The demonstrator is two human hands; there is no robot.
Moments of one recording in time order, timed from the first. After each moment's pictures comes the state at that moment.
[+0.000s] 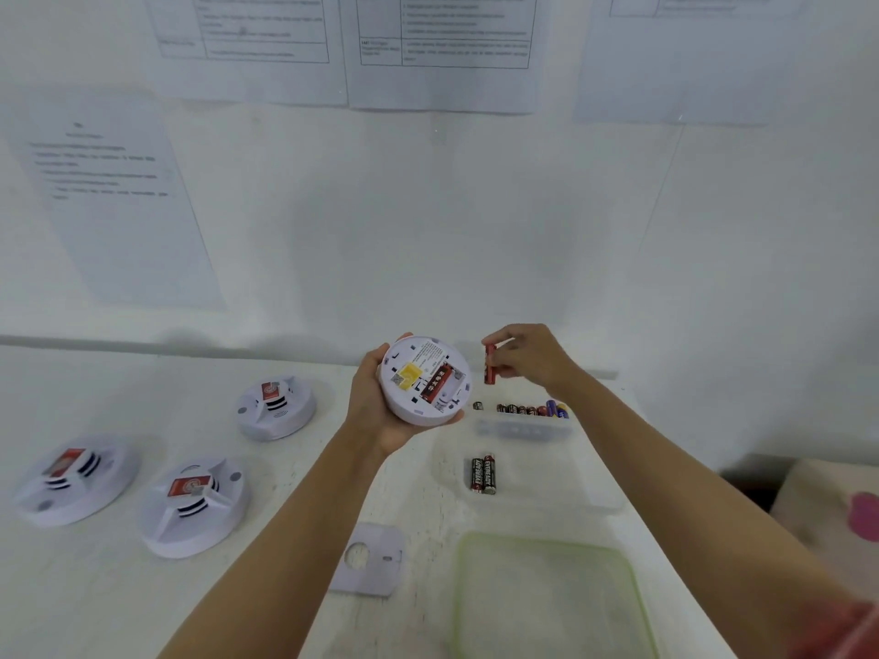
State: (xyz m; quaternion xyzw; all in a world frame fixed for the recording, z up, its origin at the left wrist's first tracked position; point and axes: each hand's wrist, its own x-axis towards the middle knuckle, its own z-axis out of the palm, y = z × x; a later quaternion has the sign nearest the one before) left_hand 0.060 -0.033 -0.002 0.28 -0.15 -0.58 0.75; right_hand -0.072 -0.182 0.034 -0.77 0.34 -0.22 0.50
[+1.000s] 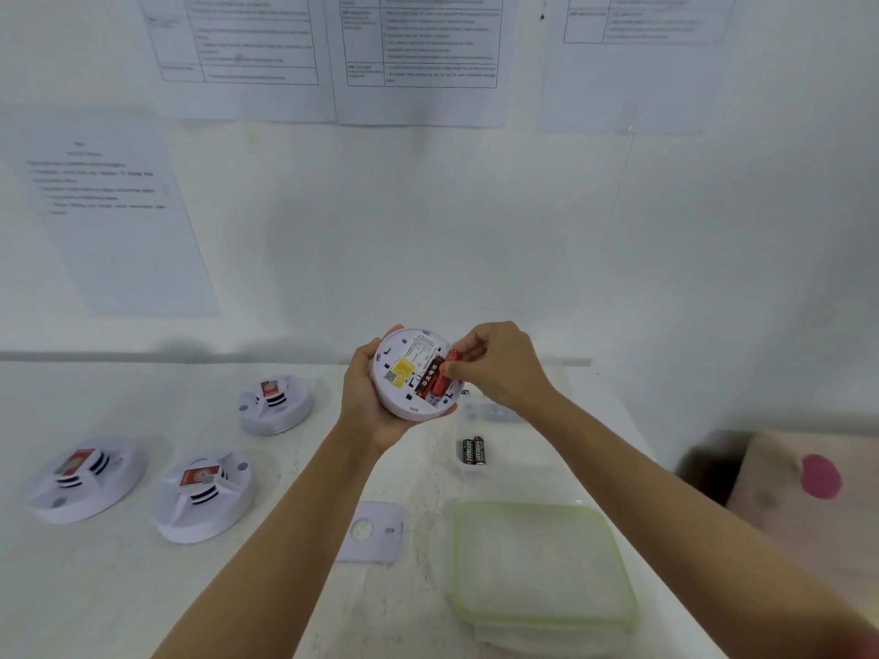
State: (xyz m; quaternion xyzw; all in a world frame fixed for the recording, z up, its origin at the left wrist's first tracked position) left_hand 0.037 -0.005 0.017 0.25 -0.16 -0.59 0.75; right_hand -0.089 -0.079 0.065 -0.81 0.33 -0.30 0.38
